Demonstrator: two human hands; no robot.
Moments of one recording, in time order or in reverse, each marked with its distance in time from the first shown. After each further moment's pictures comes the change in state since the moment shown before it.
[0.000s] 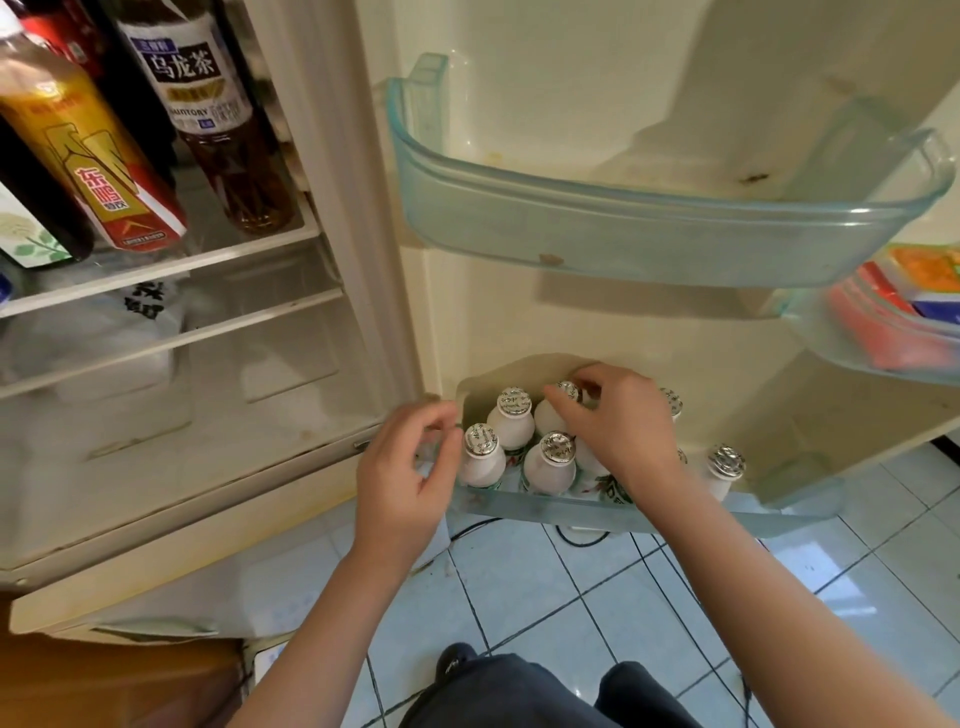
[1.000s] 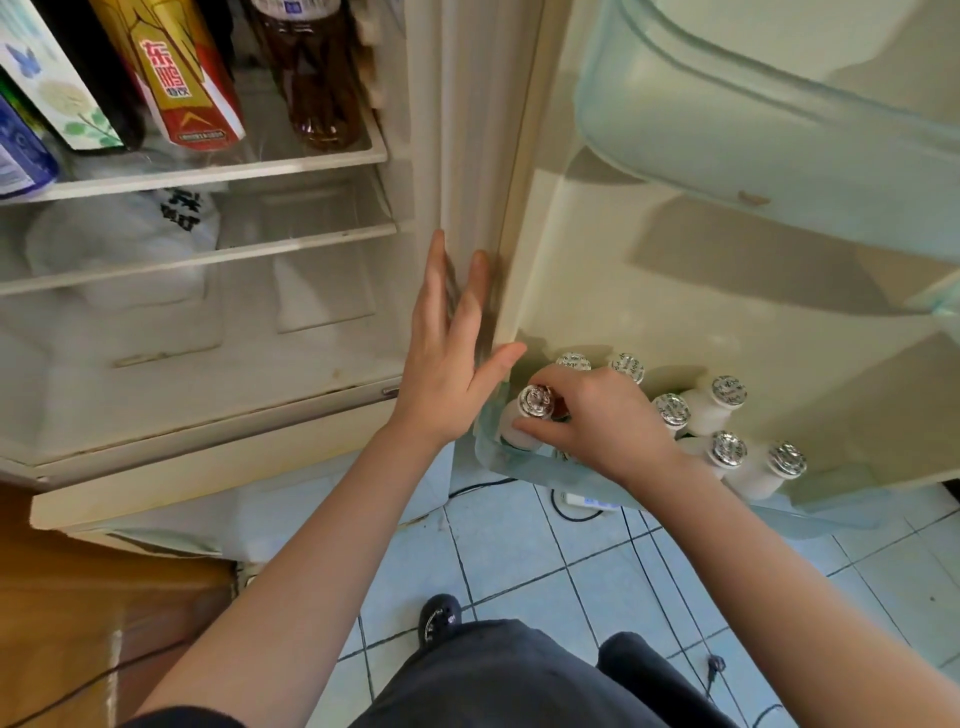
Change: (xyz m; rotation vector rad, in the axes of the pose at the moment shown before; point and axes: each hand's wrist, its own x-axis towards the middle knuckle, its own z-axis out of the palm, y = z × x) left_hand 0.047 -0.038 -0.003 0.218 -0.100 0.095; right_hand -0.017 -0.050 0.020 -0.105 -0.331 -0.453
